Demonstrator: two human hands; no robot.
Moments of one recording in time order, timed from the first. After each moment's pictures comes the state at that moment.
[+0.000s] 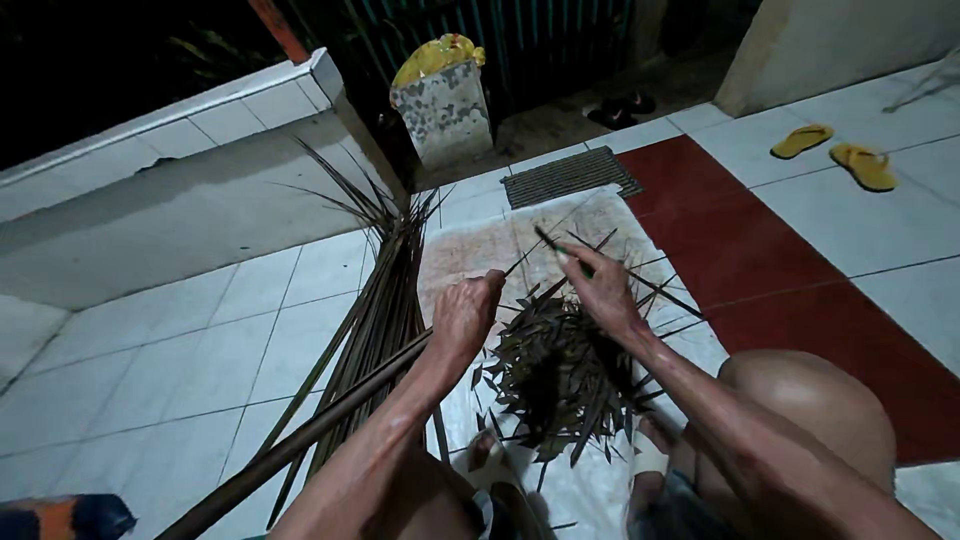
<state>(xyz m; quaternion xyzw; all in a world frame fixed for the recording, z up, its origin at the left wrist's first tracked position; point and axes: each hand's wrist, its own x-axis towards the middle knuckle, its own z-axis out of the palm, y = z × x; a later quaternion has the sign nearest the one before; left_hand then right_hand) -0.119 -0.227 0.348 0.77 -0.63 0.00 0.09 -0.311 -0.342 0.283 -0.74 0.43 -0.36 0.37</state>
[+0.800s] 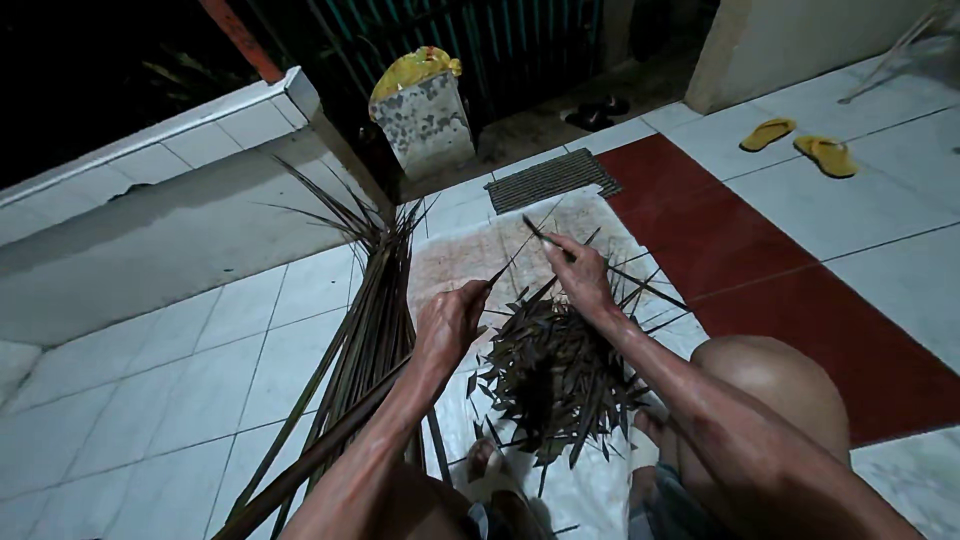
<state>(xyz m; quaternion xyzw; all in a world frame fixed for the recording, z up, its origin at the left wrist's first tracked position) -0.115 -0.222 0.350 0.76 -0.63 -0.07 0.16 -0.308 -0.354 0.284 -0.69 0.46 -0.38 0.42</state>
